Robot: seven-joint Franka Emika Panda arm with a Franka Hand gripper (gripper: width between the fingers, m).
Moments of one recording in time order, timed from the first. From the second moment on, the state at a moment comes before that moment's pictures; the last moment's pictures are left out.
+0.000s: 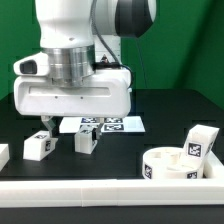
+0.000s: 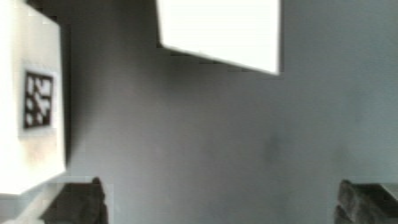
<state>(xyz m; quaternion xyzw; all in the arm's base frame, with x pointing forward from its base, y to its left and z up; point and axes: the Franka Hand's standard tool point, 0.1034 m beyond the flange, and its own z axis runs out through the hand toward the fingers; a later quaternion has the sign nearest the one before) 0.524 -0.086 0.041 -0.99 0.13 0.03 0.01</state>
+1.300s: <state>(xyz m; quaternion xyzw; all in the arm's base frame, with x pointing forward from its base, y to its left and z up) 0.496 -0.072 0.027 -0.94 0.13 0.32 0.08</state>
